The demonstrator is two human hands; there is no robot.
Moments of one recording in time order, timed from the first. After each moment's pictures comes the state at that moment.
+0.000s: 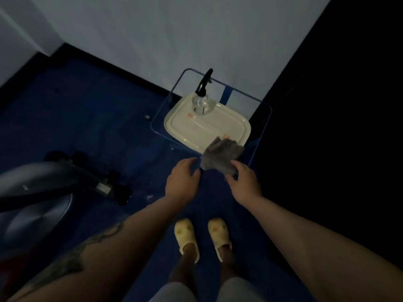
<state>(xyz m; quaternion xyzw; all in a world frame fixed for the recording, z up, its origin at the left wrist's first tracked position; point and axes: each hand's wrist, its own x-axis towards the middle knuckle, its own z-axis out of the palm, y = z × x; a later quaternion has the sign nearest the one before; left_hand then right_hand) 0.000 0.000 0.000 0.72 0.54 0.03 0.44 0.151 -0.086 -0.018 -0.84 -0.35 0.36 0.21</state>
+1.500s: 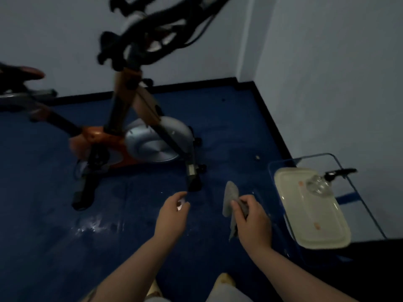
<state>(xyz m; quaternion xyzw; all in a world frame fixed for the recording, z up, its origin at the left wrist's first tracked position) -0.156 -0.148 0.064 0.31 0.82 0.33 0.36 0.035 -0.081 0.055 -0.58 -0.70 0.33 0.25</state>
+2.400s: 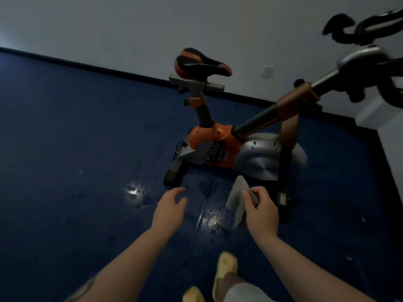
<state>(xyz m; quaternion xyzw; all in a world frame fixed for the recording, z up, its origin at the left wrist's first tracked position) -0.545 -0.432 0.083 0.14 0.87 0.40 0.26 -0.397 -0.261 0.082 -0.44 -0.77 0.41 0.21</state>
